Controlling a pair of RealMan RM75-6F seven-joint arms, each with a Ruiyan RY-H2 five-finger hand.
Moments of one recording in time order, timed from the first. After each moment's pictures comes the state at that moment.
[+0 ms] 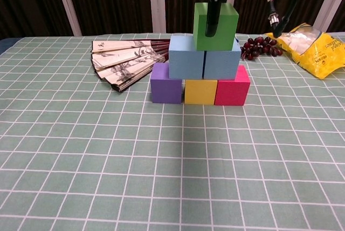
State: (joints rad) left arm -0.33 -1.15 -0.14 -2.03 1.21 1.40 0.45; right arm 1.39 -1.51 0.61 -1.73 0.23 1.47 -1.28
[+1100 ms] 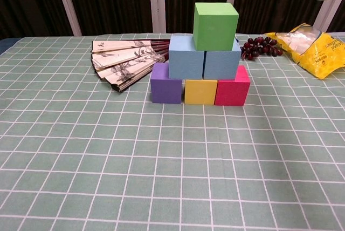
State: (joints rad) left arm -0.31 -1.14 -0.14 -2.04 1.26 1.44 0.43; right arm 1.02 -1.02 0.49 -2.24 0.00 1.54 -1.14
